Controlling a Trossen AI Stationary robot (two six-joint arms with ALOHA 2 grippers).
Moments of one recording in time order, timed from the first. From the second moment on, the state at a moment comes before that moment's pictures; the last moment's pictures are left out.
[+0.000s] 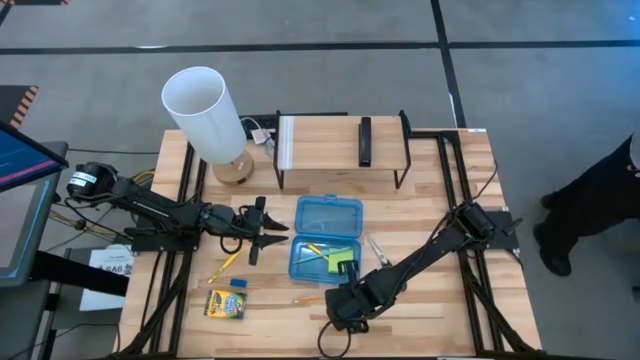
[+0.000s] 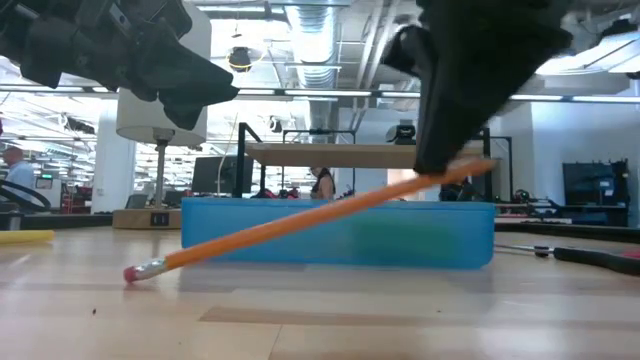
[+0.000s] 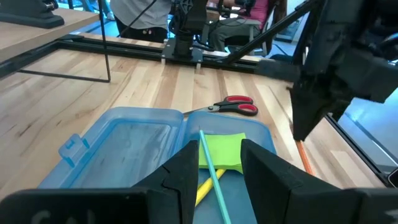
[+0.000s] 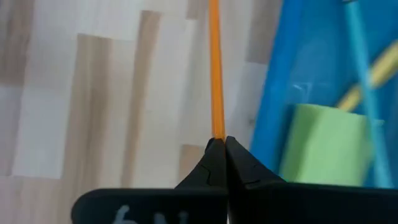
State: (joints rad) left arm -0.20 1.14 0.29 0.64 -0.14 -0.19; right arm 0.54 2.08 1.65 -0.84 0.24 0.38
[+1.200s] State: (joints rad) left arm -0.20 1.14 0.29 0.64 -0.13 -0.20; right arm 0.57 2.20 1.70 -0.65 0.00 0.26
